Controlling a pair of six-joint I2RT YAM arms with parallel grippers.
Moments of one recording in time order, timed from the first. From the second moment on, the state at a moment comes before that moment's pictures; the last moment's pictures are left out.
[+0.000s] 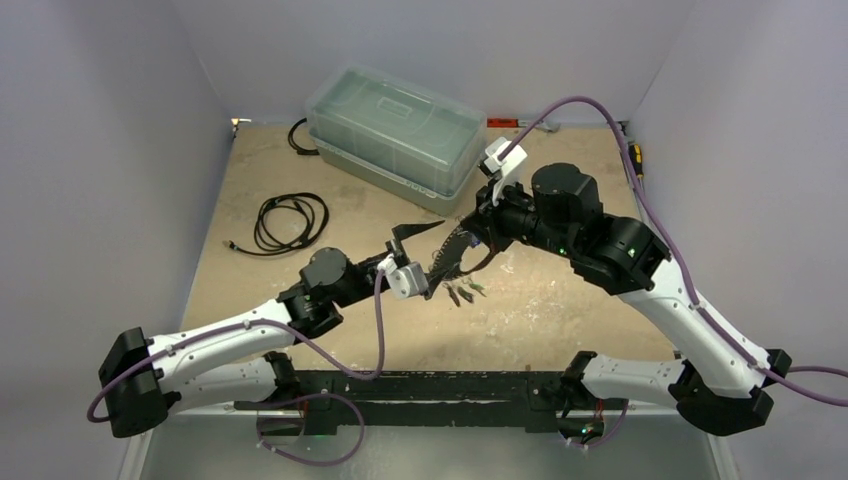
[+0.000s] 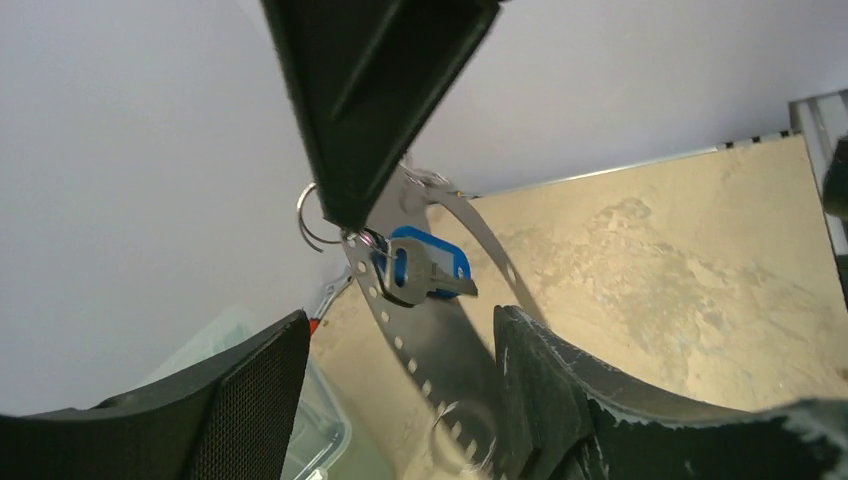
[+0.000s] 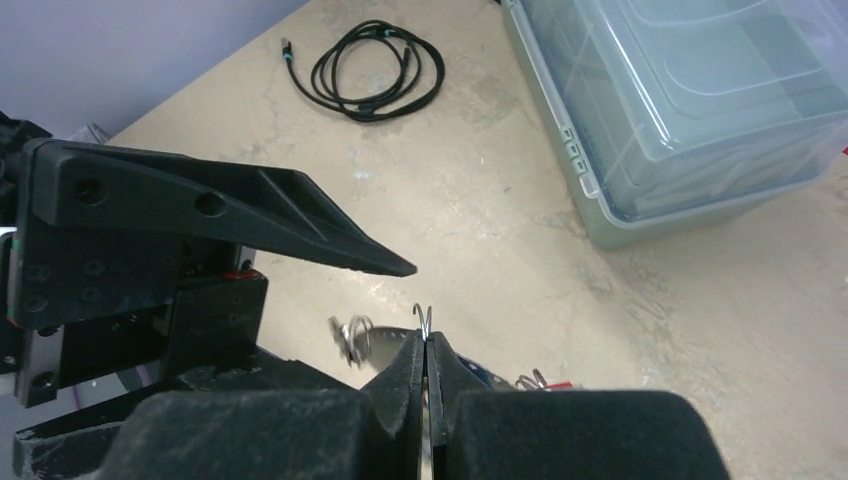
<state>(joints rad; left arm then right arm) -1.01 1.03 0.66 0.60 0.16 0.49 0.86 1.11 1.50 -0.78 0.00 0.11</state>
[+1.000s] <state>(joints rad) -1.01 1.05 0.70 0.52 0.16 0.32 0.86 1.11 1.44 -0.70 0.16 0.18</state>
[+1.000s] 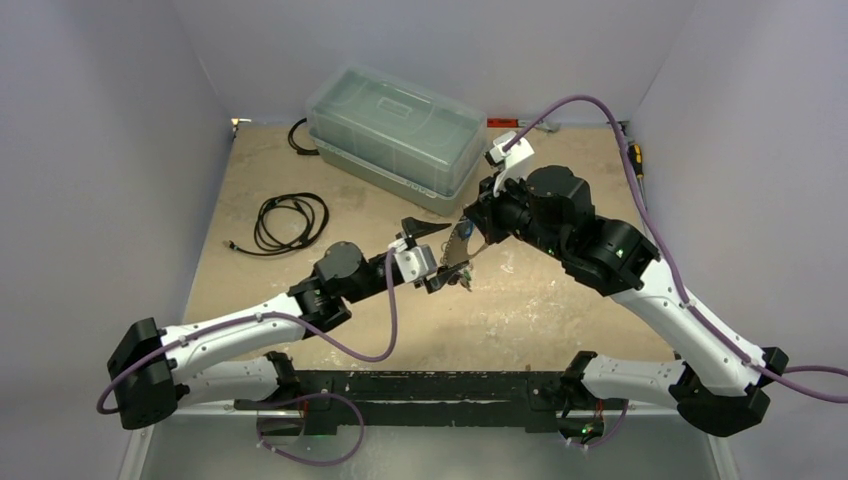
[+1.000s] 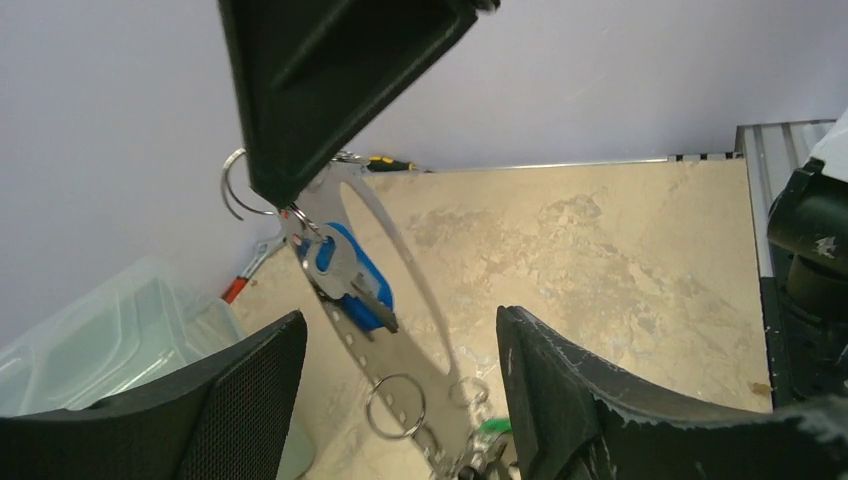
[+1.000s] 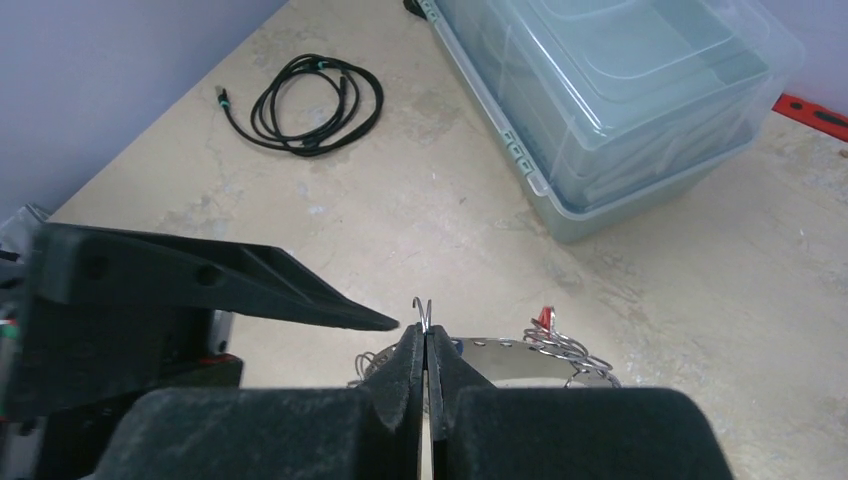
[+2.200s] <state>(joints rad) -1.01 1.16 0.65 0.63 0.11 0.41 0.86 1.11 1.48 -0.69 0.08 0.18</state>
